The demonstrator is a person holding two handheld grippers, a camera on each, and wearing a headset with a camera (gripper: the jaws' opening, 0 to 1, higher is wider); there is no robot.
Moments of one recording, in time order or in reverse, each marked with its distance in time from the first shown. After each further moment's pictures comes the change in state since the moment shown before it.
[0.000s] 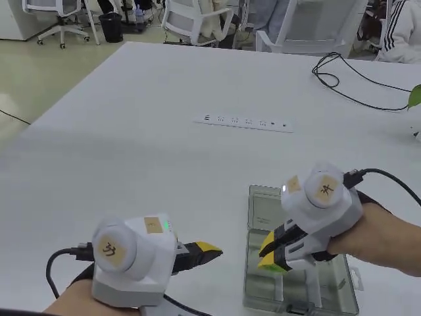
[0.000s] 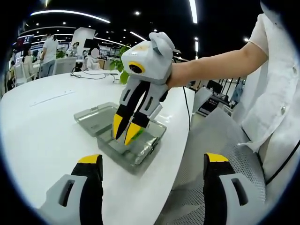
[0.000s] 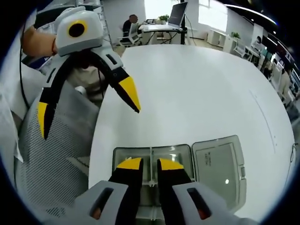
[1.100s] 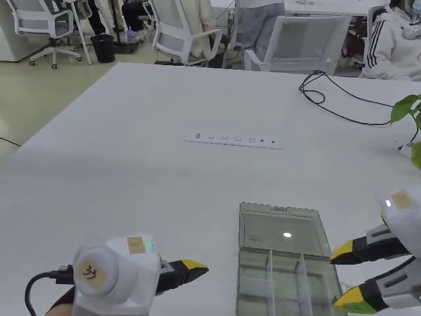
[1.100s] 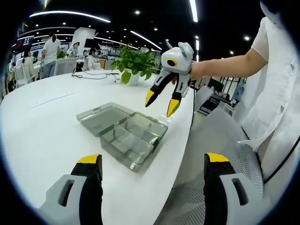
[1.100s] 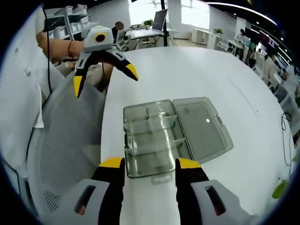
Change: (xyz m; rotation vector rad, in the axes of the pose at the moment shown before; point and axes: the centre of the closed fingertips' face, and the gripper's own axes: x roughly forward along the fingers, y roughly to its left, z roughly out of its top) left arm -0.007 0.001 0.002 0.006 0.011 0.013; right arm -0.093 0.011 -0.083 0.109 -0.025 -0.077
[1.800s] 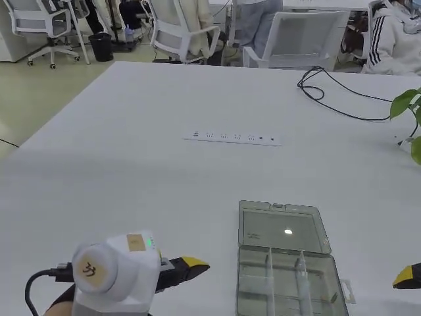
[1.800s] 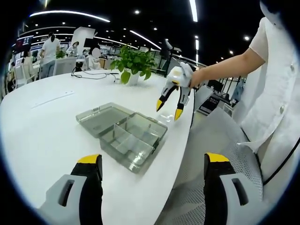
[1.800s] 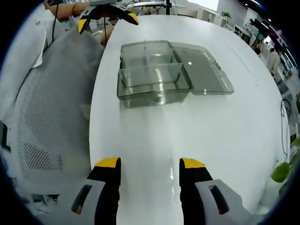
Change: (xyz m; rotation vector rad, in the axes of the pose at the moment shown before) left arm 0.001 0.000 0.002 0.000 0.005 -0.005; right arm -0.015 -0.006 -0.119 -0.068 0.287 -0.018
